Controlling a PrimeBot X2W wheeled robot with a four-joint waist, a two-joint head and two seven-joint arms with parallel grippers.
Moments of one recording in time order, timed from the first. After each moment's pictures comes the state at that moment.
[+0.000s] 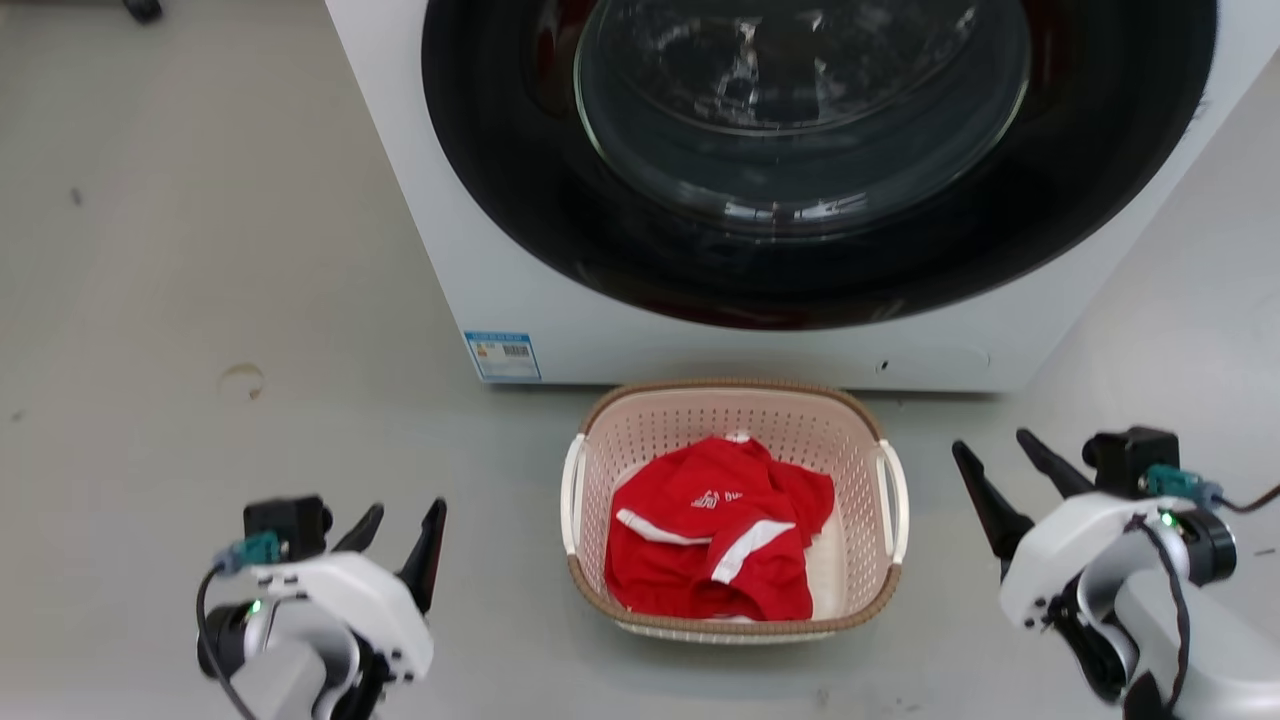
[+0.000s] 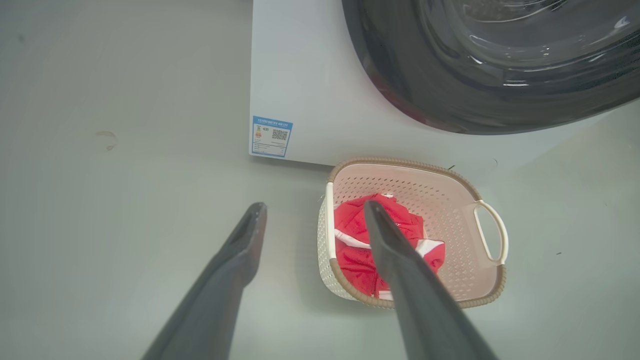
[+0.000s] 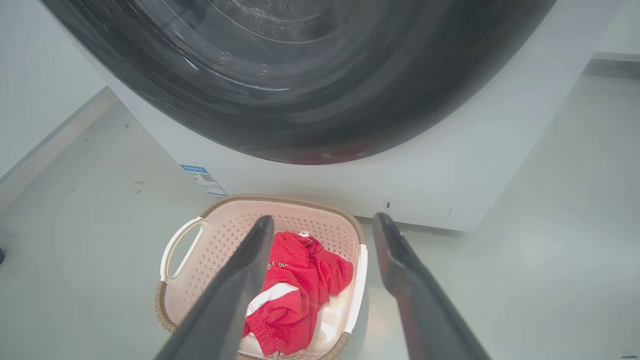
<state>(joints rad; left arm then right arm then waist) -0.57 0.26 -0.84 0.97 -1.04 -0.13 -0.25 -0.50 -0.13 0.76 0.81 0.82 0.13 -0.26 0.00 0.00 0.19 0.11</state>
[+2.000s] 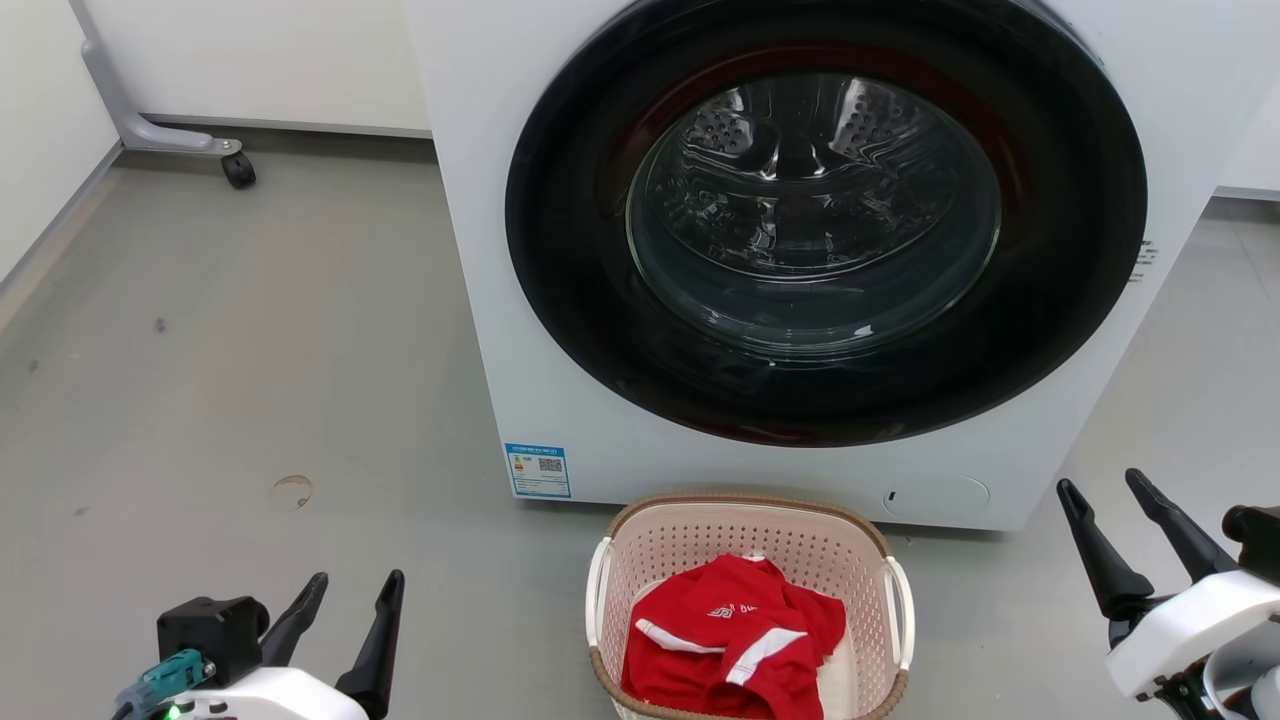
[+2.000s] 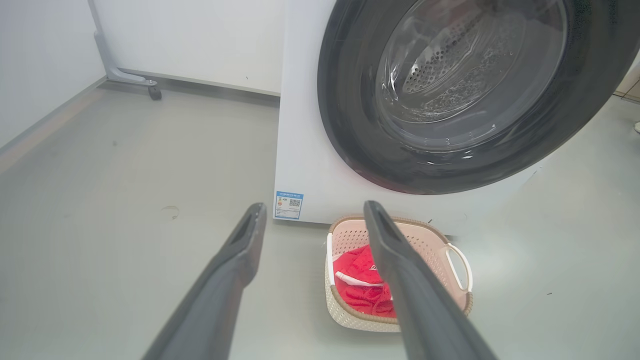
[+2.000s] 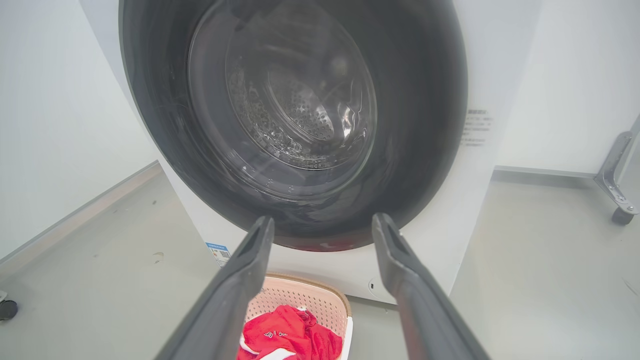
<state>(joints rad) 0.03 0.53 -0.49 -0.12 -0.77 0.27 0.06 -0.07 -0.25 0.32 0.25 0.65 0.13 -0.13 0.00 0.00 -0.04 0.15</state>
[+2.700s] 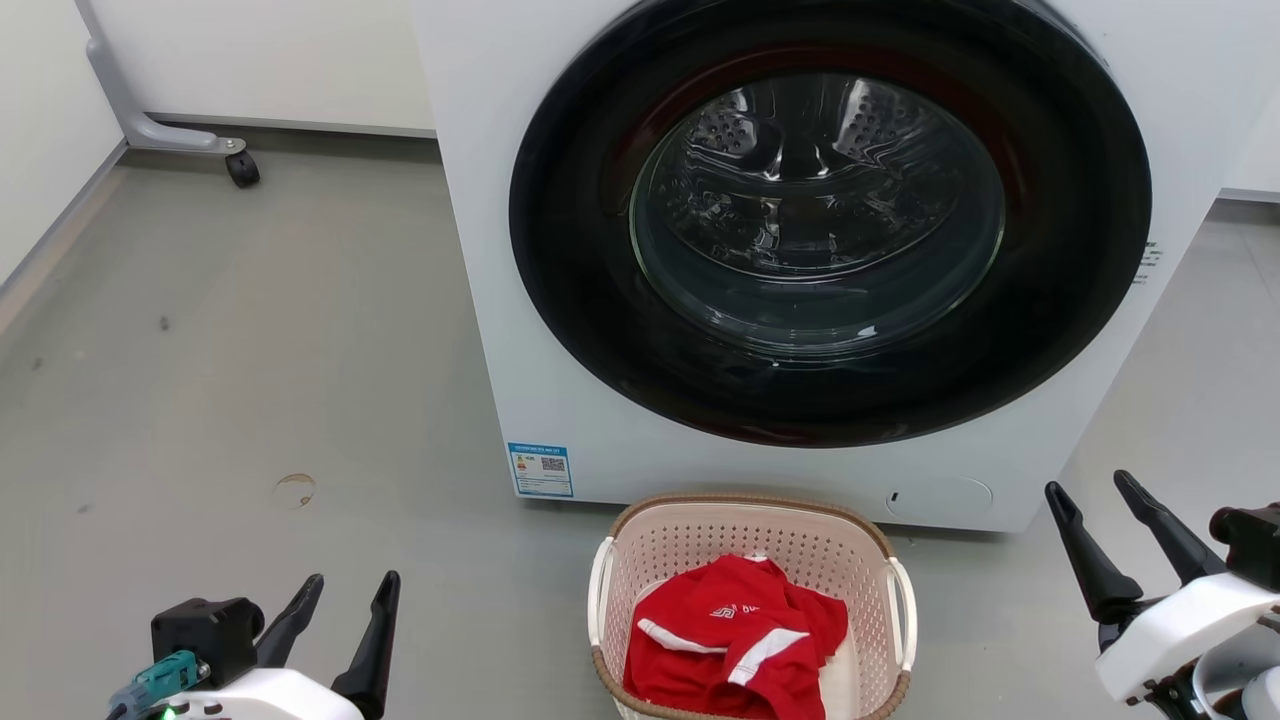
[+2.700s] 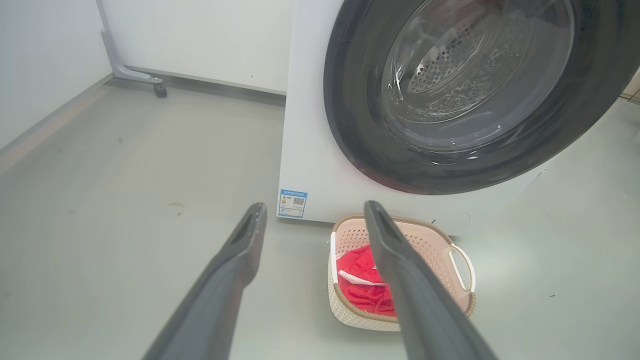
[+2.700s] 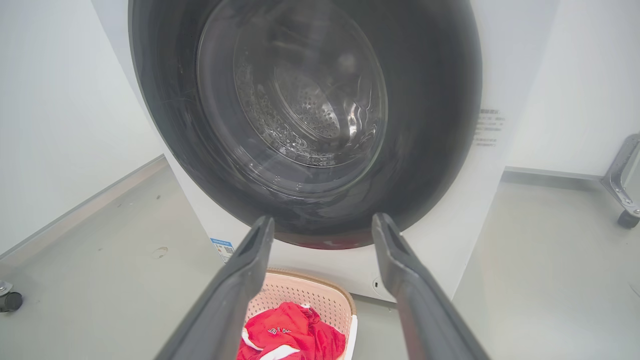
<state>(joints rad) 0.03 0.54 -0.48 -0.14 -0.77 0.28 0.07 -0.05 -0.23 0.30 0.22 0.61 0.13 -0.10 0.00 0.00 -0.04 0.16</state>
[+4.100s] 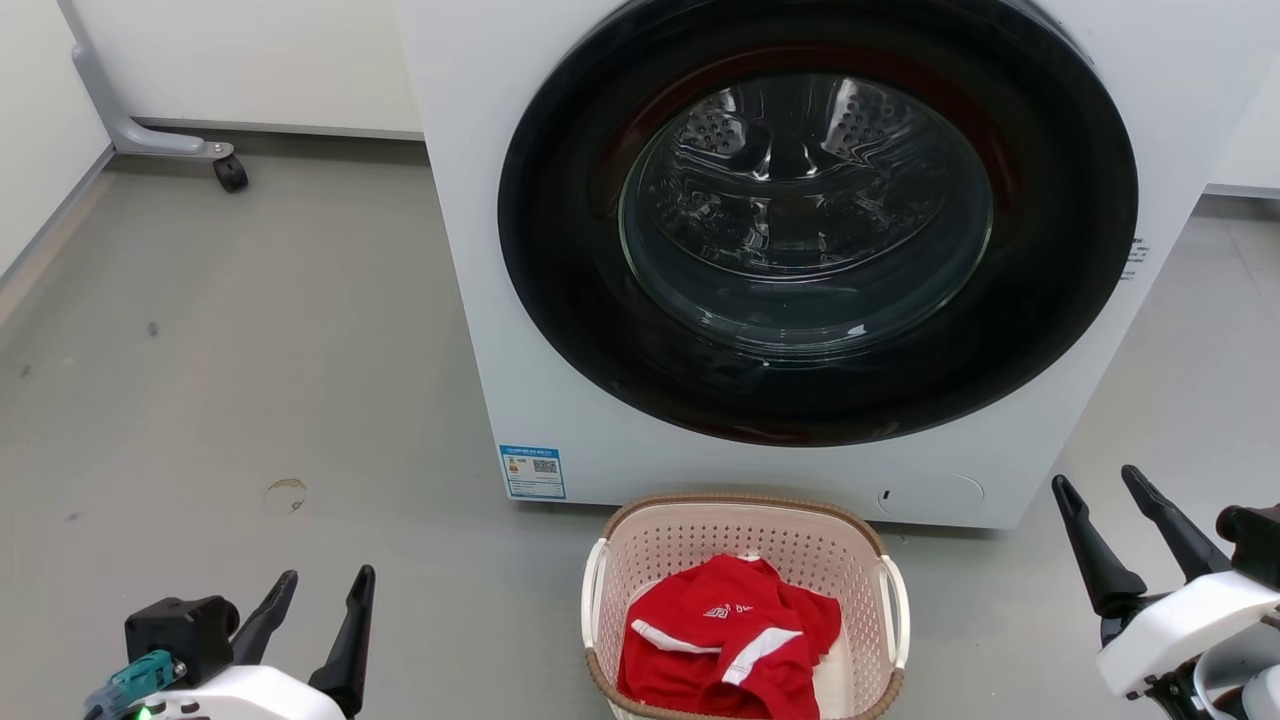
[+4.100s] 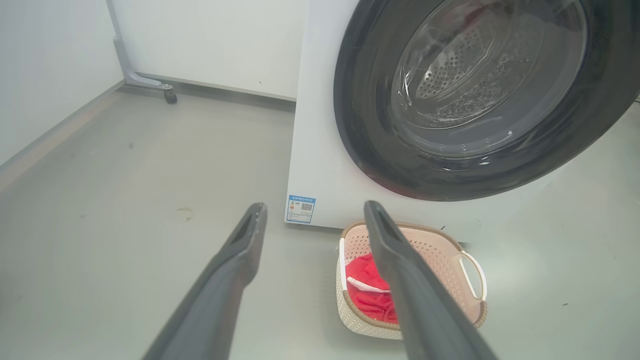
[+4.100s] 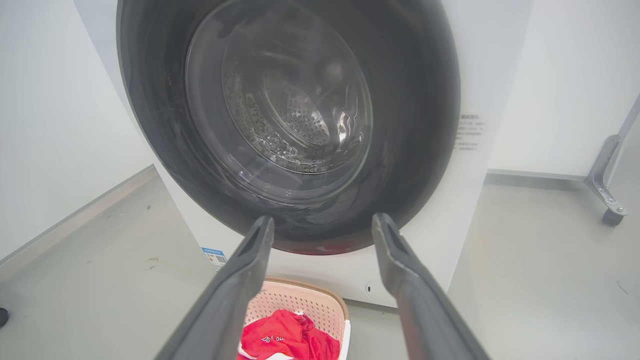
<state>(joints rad) 0.04 0.55 -0.46 -0.12 -0.78 0.29 0.05 -0.05 -0.21 0.27 0.22 0.59 0.13 -0.11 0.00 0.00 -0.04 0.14</state>
